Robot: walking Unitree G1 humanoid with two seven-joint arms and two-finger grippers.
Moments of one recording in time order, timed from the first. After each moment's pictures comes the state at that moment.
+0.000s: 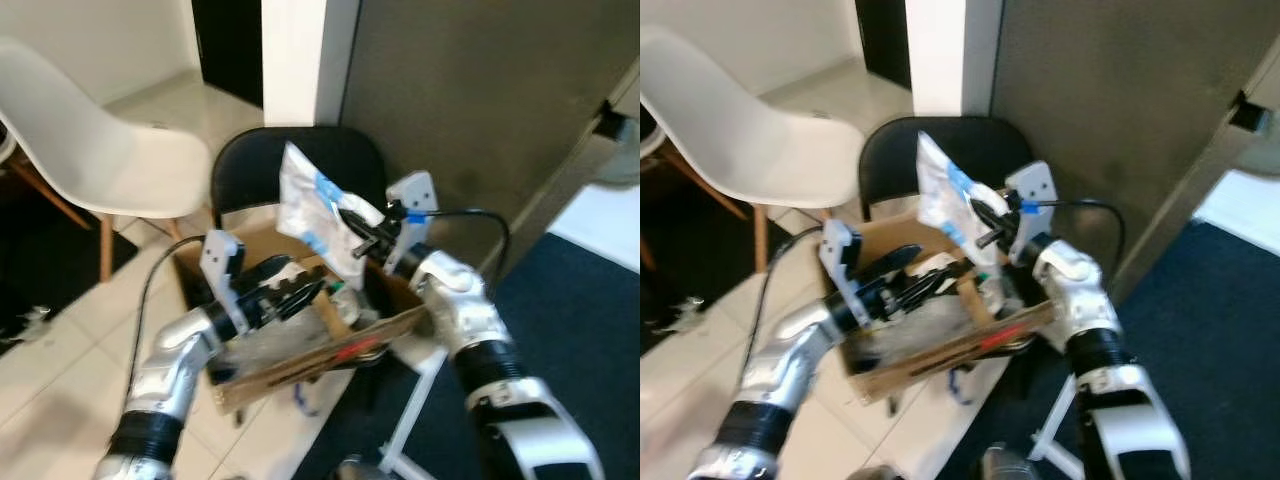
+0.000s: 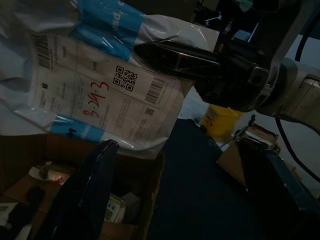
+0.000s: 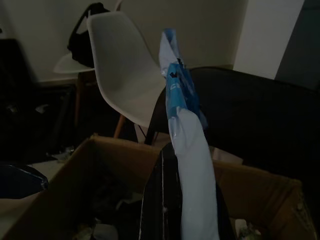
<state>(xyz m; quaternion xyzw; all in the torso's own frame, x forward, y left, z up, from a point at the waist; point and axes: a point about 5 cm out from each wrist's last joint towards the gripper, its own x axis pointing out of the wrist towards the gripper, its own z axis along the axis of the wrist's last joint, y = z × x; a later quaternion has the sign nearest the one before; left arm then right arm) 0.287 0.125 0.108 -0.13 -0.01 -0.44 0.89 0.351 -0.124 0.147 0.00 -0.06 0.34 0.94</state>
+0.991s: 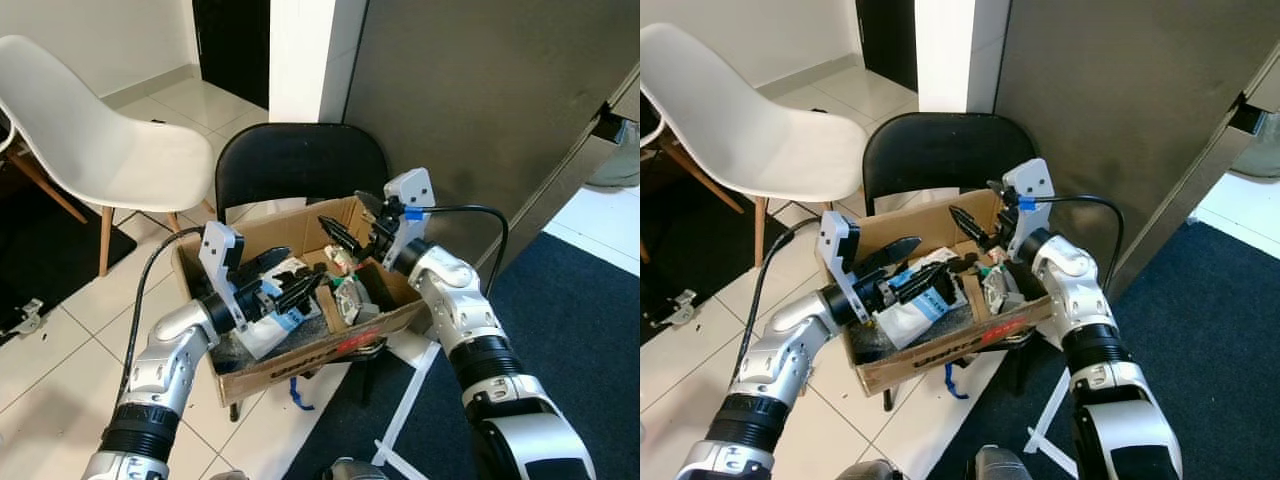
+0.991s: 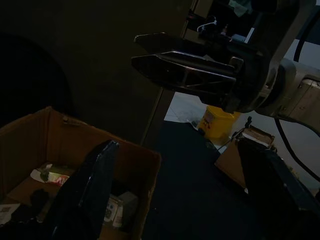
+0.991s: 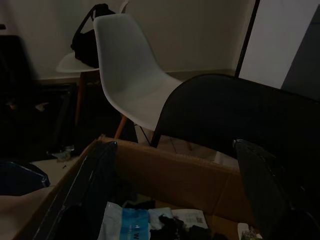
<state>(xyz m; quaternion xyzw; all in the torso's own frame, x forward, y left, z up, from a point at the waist) 0.287 0.124 0.109 -0.13 -0.01 -0.44 0.89 0.351 -0.124 0.146 -0.01 -0.05 0.34 0.94</state>
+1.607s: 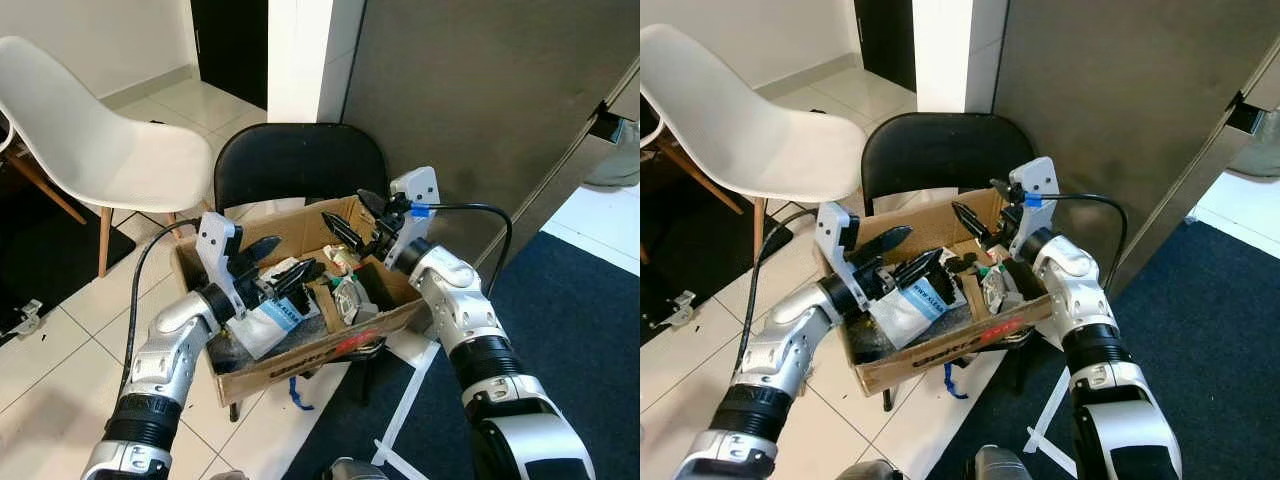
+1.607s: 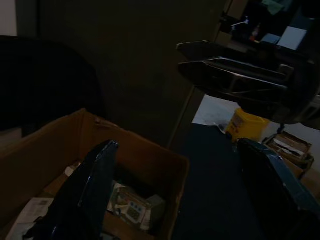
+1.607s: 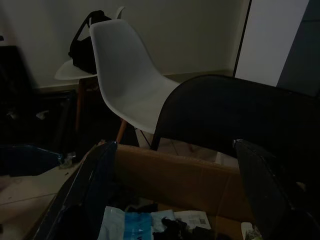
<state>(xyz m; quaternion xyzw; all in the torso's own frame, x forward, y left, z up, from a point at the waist) 0.300 0.127 0.112 -0.11 -0.01 -0.39 0.91 0.352 -0.126 0.146 0.02 -0.05 0.34 0.94</state>
